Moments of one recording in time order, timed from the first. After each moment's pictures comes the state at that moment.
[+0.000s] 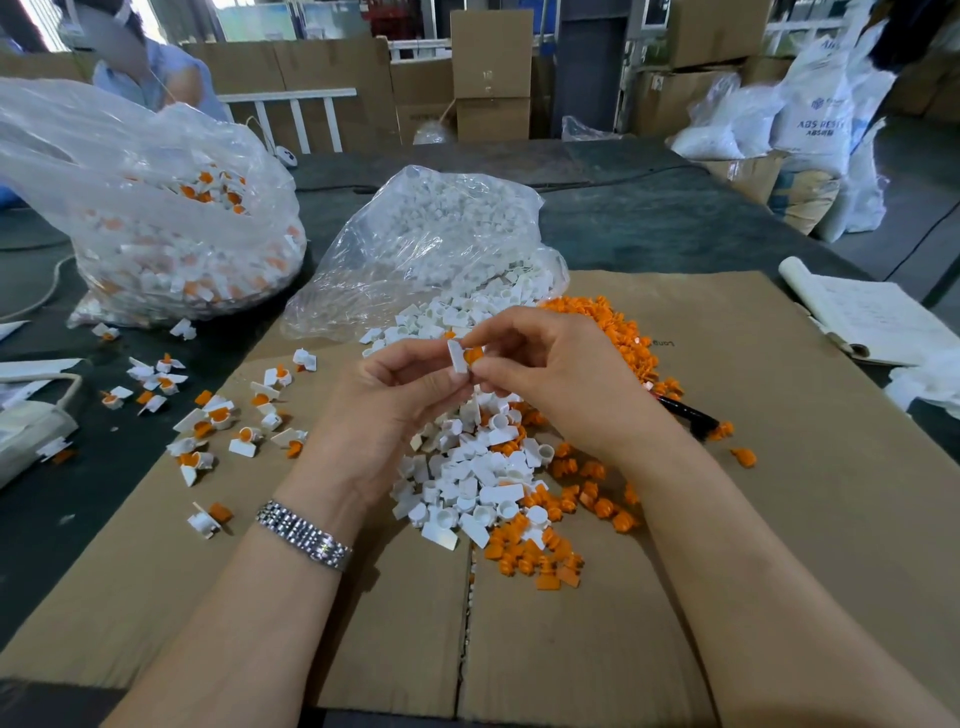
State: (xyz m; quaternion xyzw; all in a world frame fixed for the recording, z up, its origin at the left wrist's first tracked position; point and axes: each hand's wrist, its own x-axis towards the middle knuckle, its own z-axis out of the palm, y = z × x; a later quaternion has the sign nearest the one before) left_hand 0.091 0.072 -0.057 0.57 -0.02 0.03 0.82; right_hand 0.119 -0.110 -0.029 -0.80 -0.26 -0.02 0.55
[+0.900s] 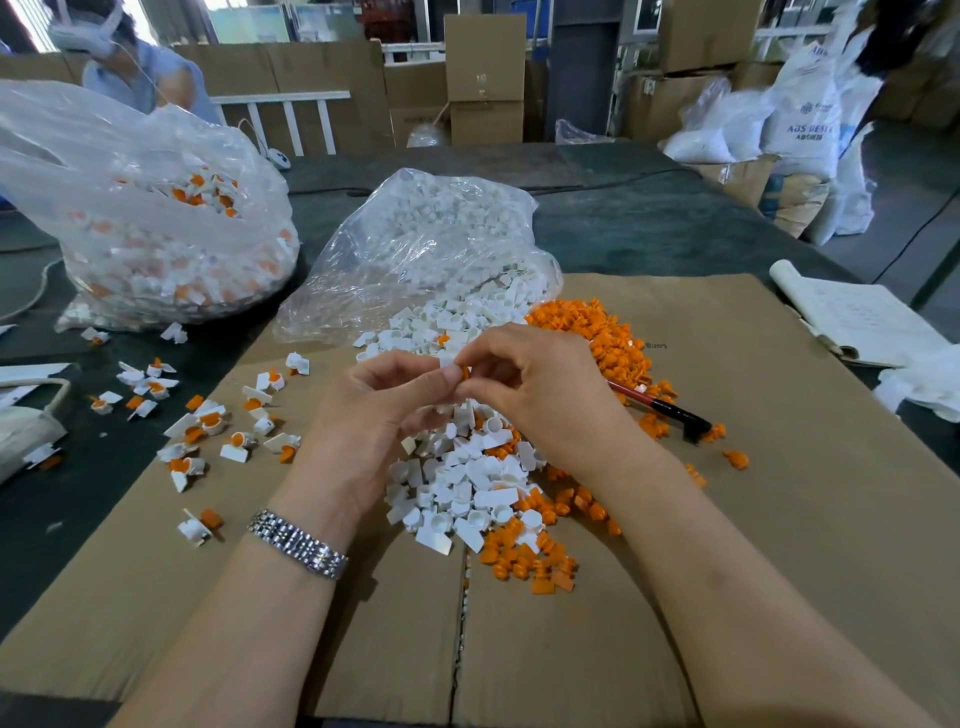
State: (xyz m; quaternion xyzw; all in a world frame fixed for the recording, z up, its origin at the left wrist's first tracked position) left_hand 0.090 0.072 -0.056 0.61 0.04 0.05 0.79; right_hand 0.119 -0.099 -0.036 -0.86 -0.30 -0.13 0.40
